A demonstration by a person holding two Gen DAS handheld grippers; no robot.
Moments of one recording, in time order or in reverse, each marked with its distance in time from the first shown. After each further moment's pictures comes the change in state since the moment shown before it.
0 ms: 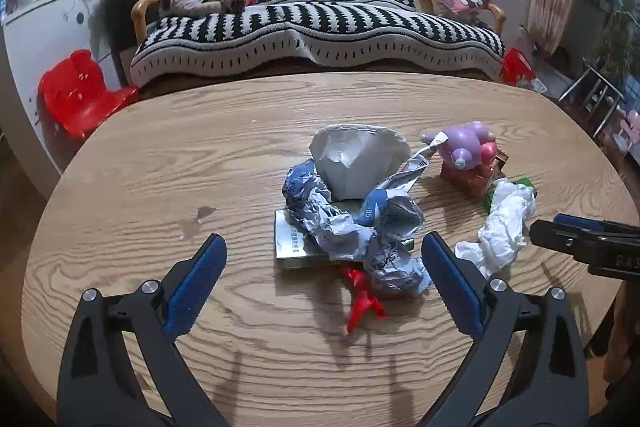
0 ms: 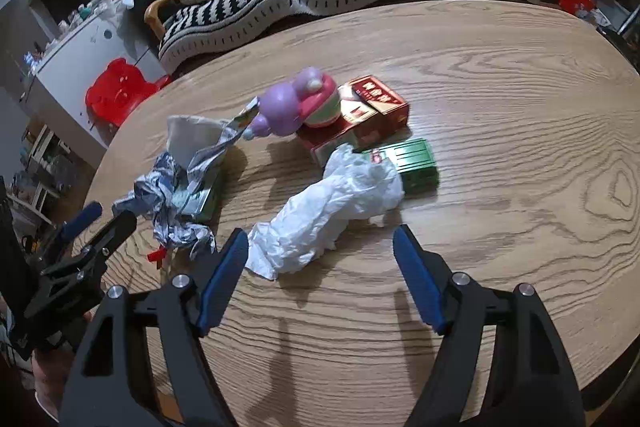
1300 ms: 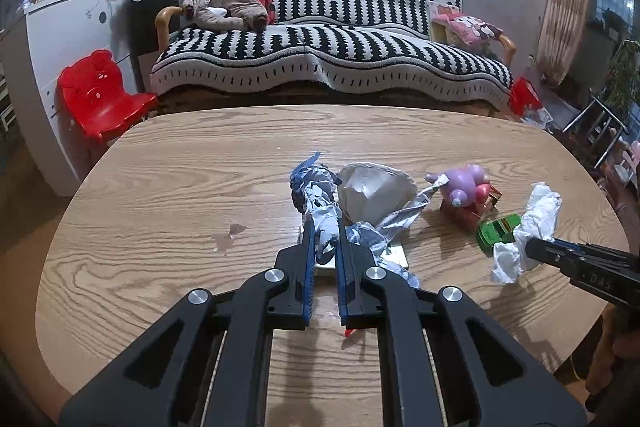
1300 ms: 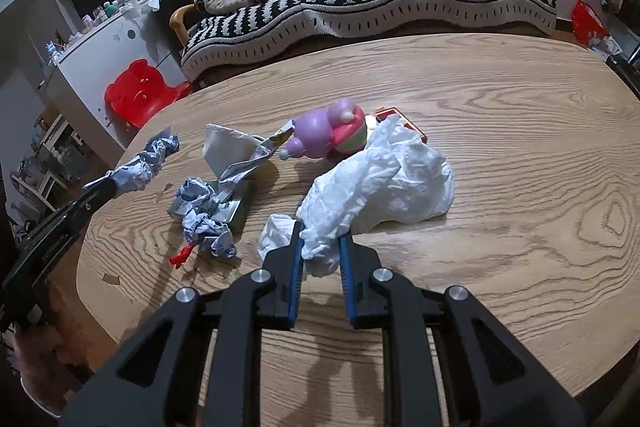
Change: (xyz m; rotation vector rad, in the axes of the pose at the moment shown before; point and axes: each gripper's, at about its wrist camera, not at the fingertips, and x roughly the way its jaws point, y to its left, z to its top) left arm -0.043 0.018 0.011 -0.084 -0.069 0.024; right arm -0.032 0.009 0.003 -0.069 -0.075 0.037
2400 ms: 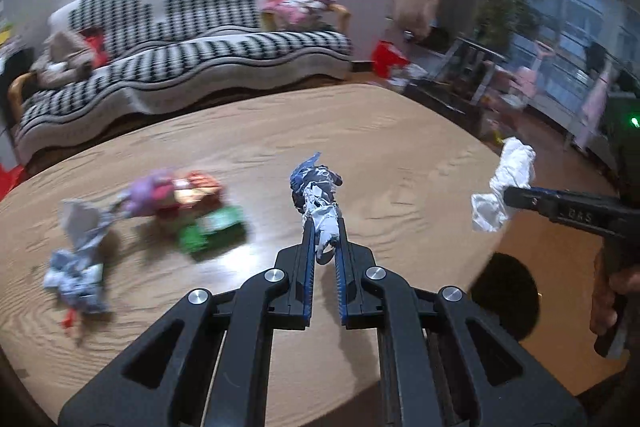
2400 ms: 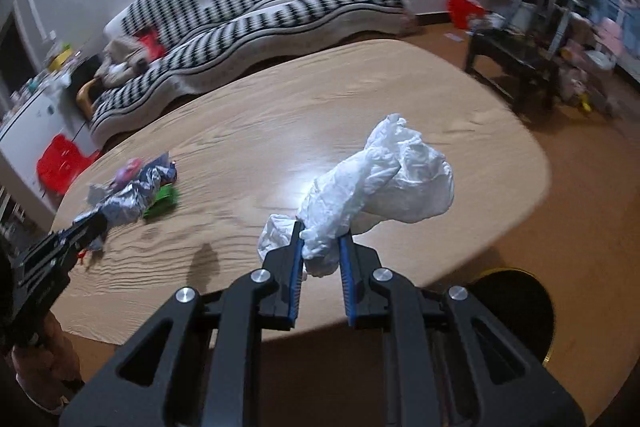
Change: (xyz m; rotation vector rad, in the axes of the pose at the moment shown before) left arm -0.034 -0.273 -0.048 0.316 0.001 -0.419; right arm -0.190 -0.236 -0.080 0.242 -0.147 -0.295
